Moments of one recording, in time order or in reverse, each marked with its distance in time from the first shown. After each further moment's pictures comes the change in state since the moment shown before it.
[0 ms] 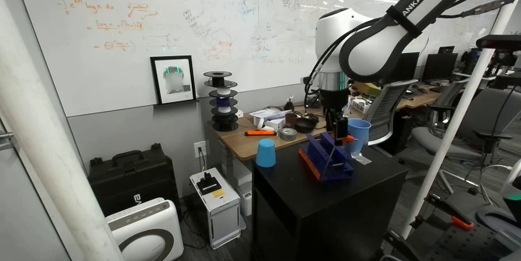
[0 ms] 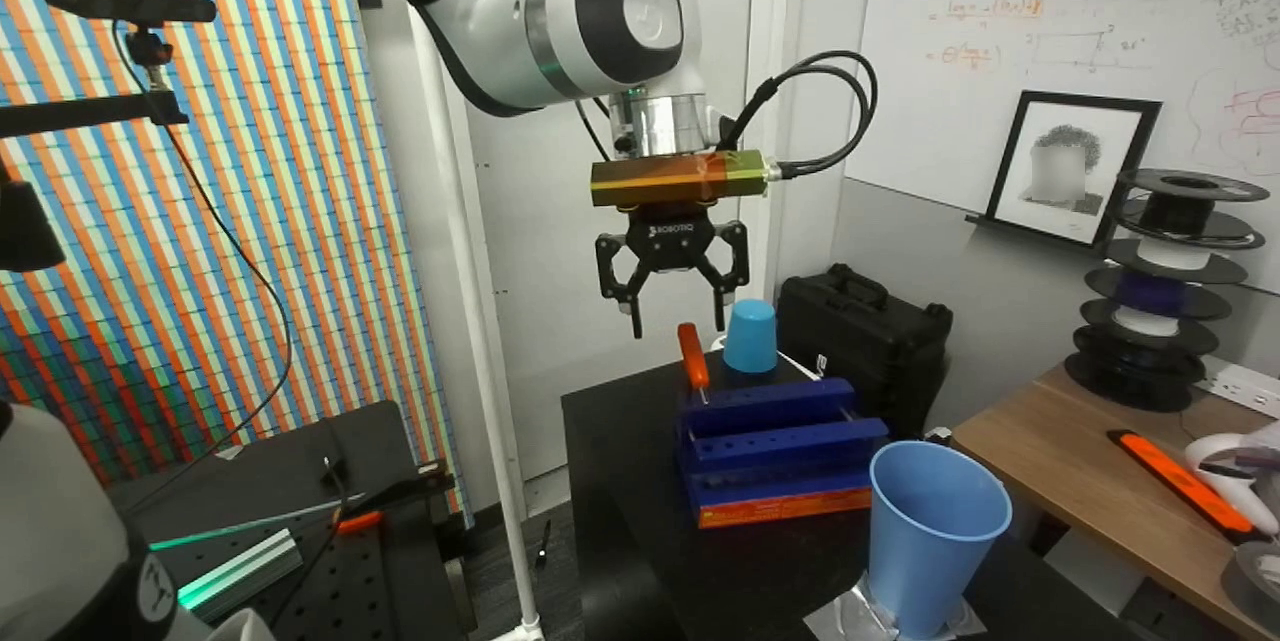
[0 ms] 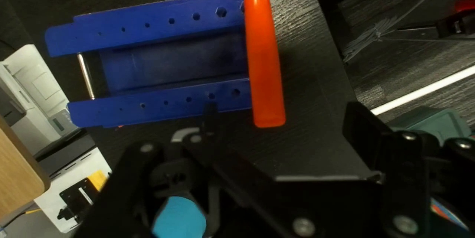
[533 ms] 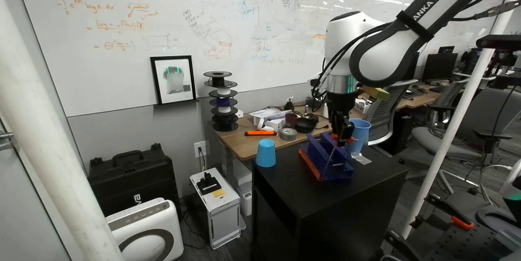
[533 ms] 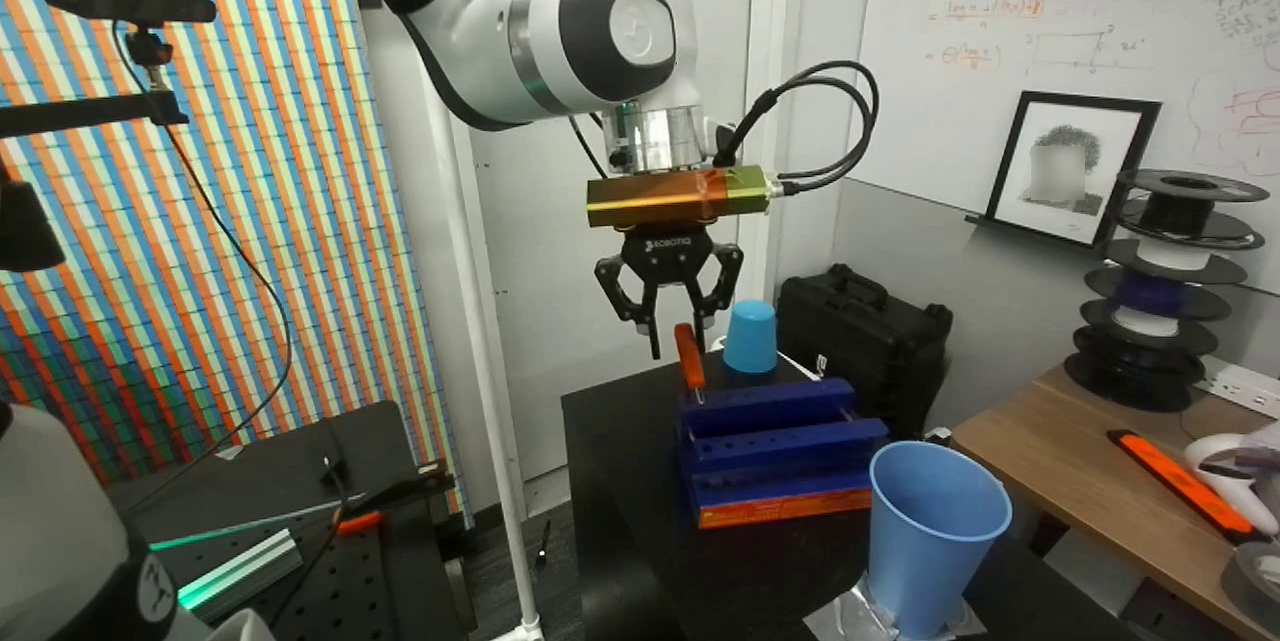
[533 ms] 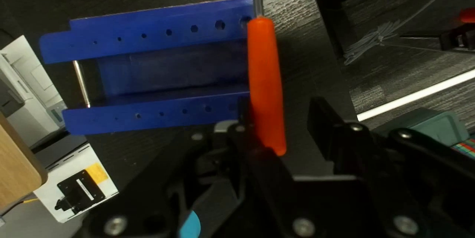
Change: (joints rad) arm -0.003 -0.033 -0.029 -0.071 0.000 0.076 -0.051
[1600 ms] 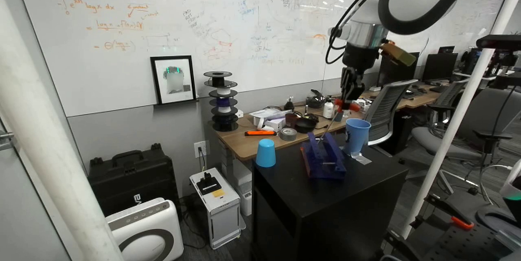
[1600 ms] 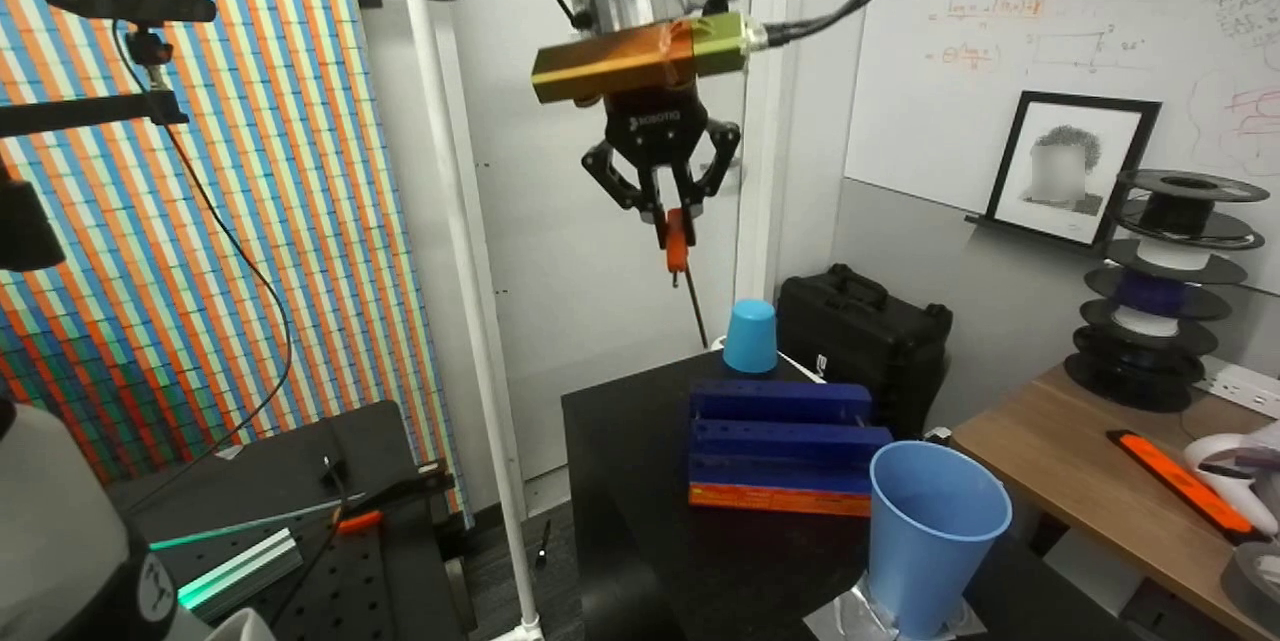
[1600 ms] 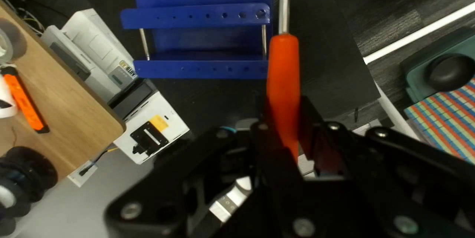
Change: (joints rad) arm 0.024 -0.350 -0.040 -0.070 0.188 -0.065 -0.026
